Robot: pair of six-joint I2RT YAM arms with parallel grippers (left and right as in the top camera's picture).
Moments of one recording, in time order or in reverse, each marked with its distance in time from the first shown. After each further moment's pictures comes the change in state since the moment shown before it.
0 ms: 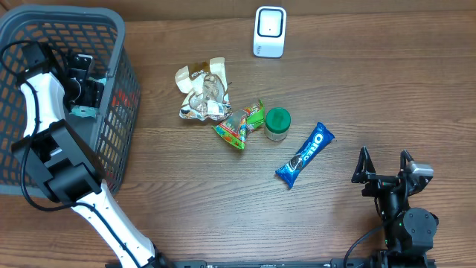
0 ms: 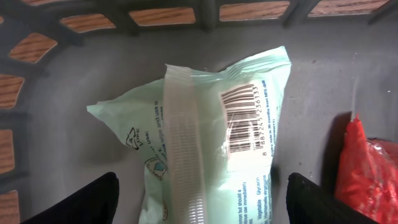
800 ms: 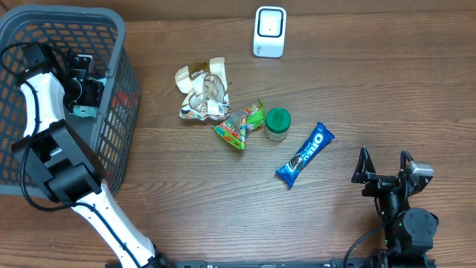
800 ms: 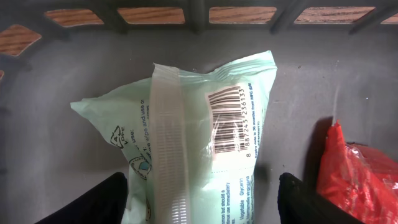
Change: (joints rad) left arm 0.000 0.001 0.000 -0.015 0.031 -0.048; right arm 0.000 0.000 0.000 0.000 0.000 0.000
